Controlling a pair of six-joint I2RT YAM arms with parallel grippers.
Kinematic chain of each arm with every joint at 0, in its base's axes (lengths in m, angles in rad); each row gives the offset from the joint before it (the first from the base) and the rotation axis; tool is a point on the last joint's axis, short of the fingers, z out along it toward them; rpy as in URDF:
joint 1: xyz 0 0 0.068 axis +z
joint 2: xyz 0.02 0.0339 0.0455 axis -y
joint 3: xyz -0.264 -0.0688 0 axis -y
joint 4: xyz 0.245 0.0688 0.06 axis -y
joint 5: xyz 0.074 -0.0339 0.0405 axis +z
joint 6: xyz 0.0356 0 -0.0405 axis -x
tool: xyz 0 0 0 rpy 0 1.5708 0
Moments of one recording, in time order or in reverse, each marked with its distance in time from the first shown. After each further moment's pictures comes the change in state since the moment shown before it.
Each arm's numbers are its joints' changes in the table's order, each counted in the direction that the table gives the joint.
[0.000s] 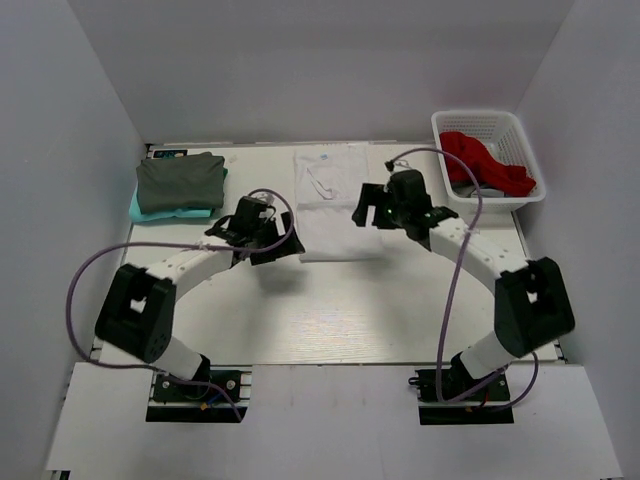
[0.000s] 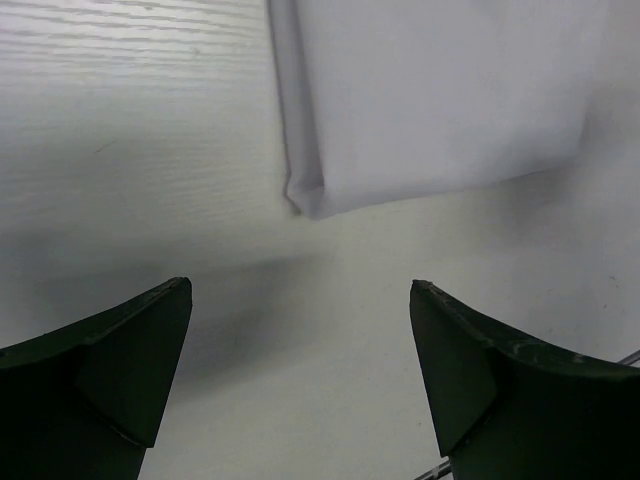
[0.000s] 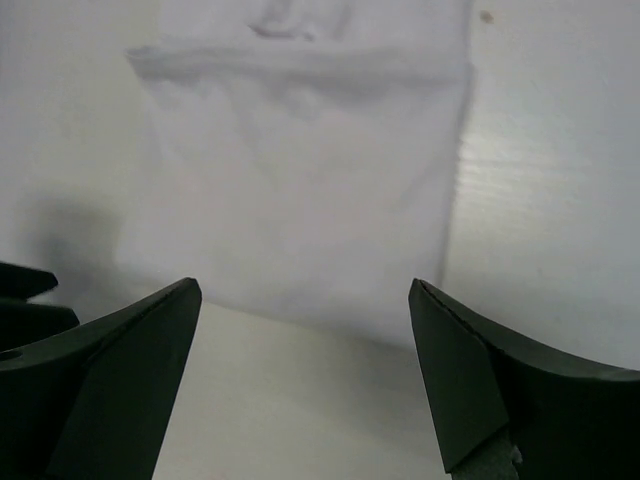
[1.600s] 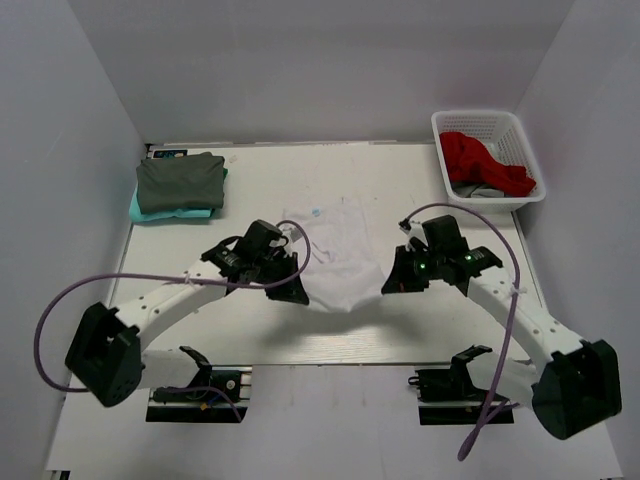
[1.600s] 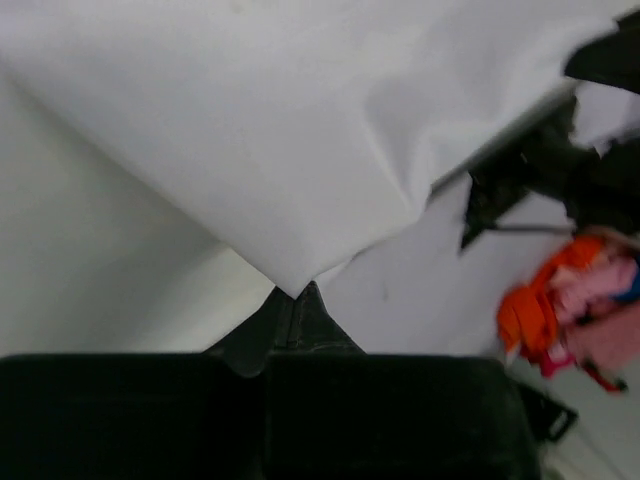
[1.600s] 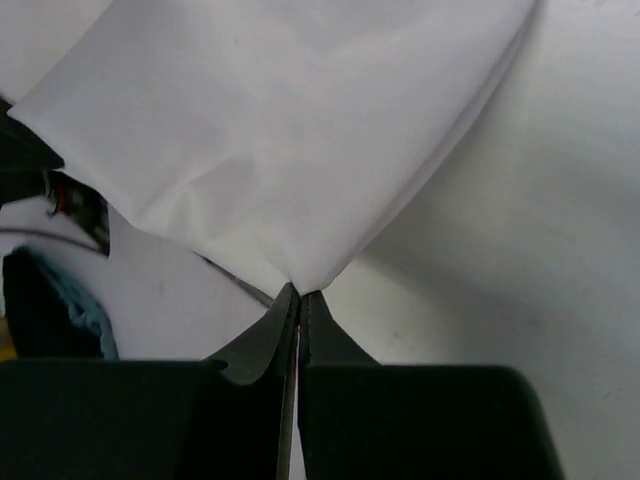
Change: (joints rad) left arm -0.220 0.179 -0.026 -0.272 -0.248 0.008; right arm -0.059 0.465 -0.336 -0.449 0.394 0.056
